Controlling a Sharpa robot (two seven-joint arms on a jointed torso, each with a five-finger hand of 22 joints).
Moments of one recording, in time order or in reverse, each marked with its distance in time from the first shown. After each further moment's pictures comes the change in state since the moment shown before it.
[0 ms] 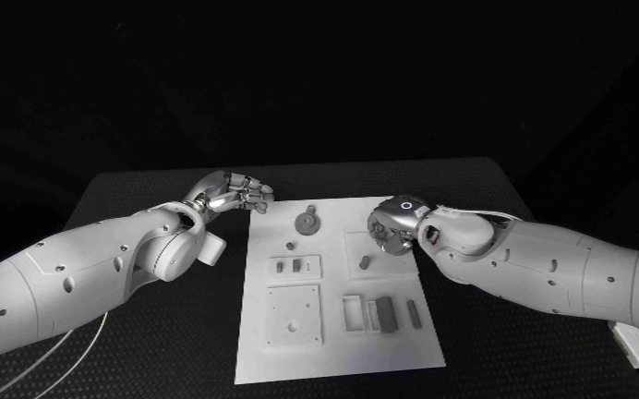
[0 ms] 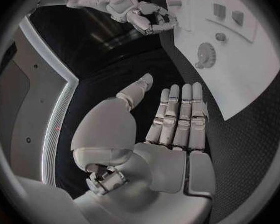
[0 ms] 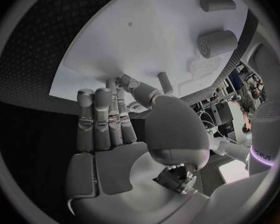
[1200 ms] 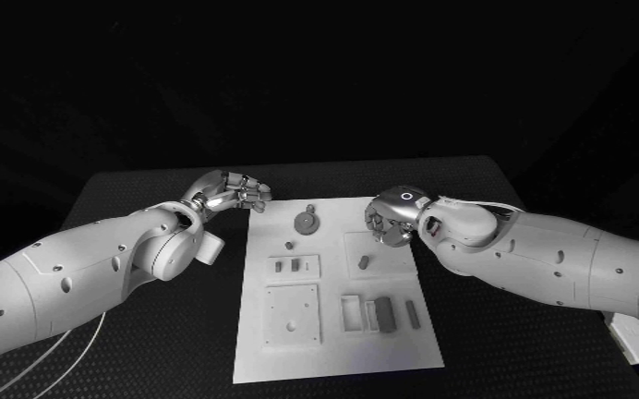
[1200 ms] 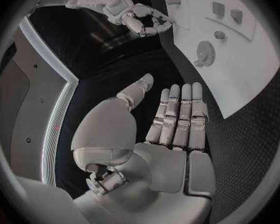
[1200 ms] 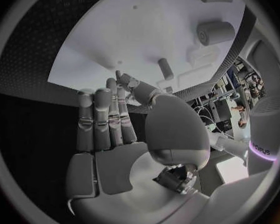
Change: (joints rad) left arm 0.000 0.004 0.000 -0.008 0.000 0.001 0.001; left_hand 0.004 0.004 0.000 0.000 0.000 0.000 0.000 0.000 -0.002 0.003 0.004 0.000 -0.005 0.004 -0.004 -0.004 0.004 0.010 0.000 0.000 0.000 -0.002; right arm 0.024 -0.028 0.015 0.042 0.017 -0.012 0.015; right_hand 0.000 0.000 0.006 0.000 -0.001 0.011 -0.004 0.009 0.016 0.013 -0.006 0.016 0.001 0.001 -0.002 0.000 0.004 0.000 0.003 0.001 0.000 0.004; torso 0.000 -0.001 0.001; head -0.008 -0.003
